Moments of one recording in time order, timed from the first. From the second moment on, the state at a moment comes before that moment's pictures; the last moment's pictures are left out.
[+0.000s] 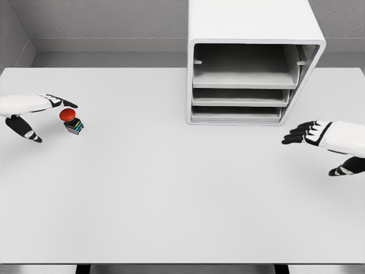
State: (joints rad) left arm -0.76 0.93 -0.74 -1.08 -0.12 -0.61 -0.61; right arm -0.09 -1.16 0.16 -1.76 0.00 -0.61 0.61
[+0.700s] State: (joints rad) left arm -0.81 0.80 -0.75 -0.95 -0.18 -0.61 -0.61; right arm -0.60 -0.96 0.40 -1.72 0.06 -0.61 0.61
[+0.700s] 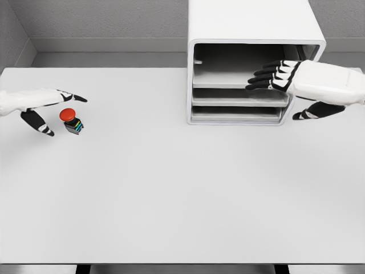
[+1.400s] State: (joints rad) left arm -0.81 0.76 -0.75 -0.95 -0.23 -0.61 -0.61; right arm -0.75 -0.82 0.63 -1.47 0.10 -0.61 0.61
